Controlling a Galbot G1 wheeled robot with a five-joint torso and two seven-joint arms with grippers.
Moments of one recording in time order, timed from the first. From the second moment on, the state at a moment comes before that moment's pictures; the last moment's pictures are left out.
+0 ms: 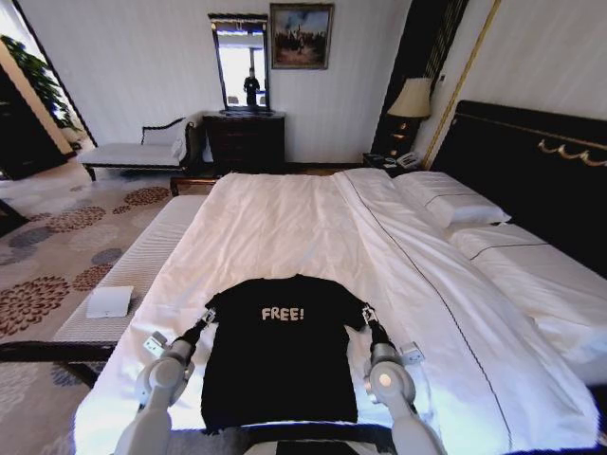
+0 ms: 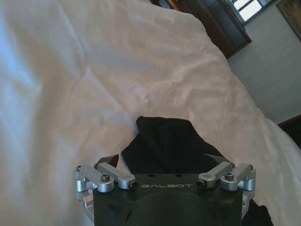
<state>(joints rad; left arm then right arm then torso) 1.35 -1.42 -0.74 -1.81 -1.13 0.46 -0.26 -1.40 1.42 0.46 1.89 1.04 0.06 0.54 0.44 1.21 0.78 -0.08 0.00</state>
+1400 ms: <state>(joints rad) 1.34 -1.48 -0.76 -1.73 -1.08 0.41 -0.27 -1.42 1.41 0.46 1.87 1.04 0.07 0.55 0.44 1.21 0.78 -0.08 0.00</state>
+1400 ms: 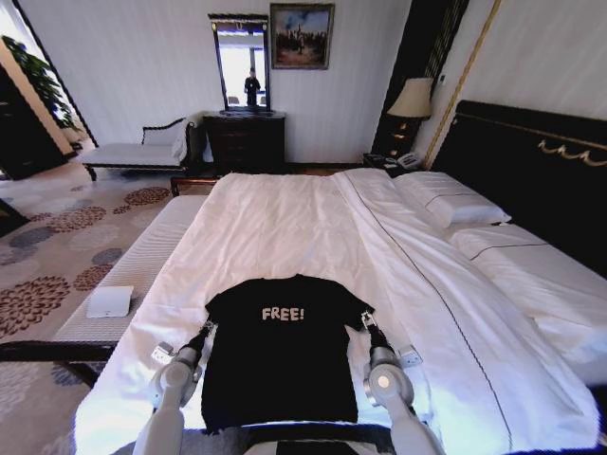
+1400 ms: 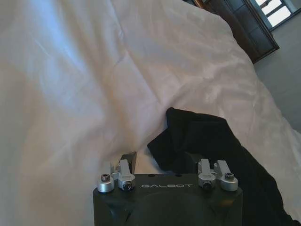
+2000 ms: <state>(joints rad) 1.32 -1.47 -0.75 -1.72 -1.05 0.41 -0.27 -1.43 1.41 0.46 1.88 1.03 0.07 0.55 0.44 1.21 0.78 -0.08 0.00</state>
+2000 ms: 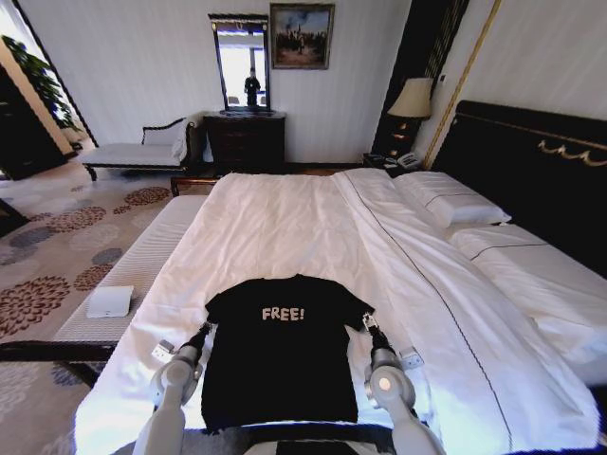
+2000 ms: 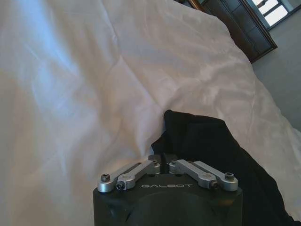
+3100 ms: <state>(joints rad) 1.51 -1.49 -0.77 -1.91 -1.01 0.36 -0.28 -1.44 1.42 0.45 1.87 1.01 0.07 0.56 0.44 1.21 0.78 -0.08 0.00</state>
